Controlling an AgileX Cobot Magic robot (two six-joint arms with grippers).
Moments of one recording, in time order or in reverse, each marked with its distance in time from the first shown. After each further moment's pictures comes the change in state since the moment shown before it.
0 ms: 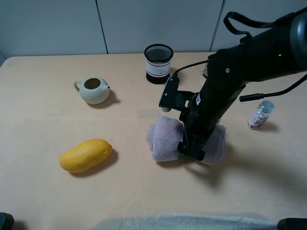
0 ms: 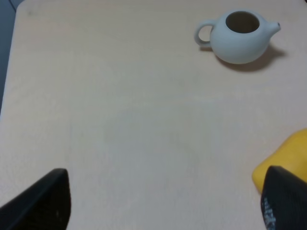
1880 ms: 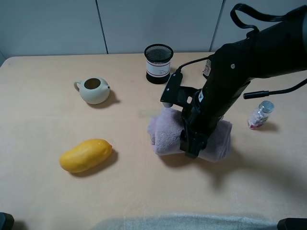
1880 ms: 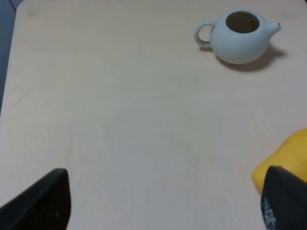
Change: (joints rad) left arm 0.000 0.000 0.000 0.000 0.000 0.000; right arm 0.000 -0.059 0.000 -0.020 0.042 0.076
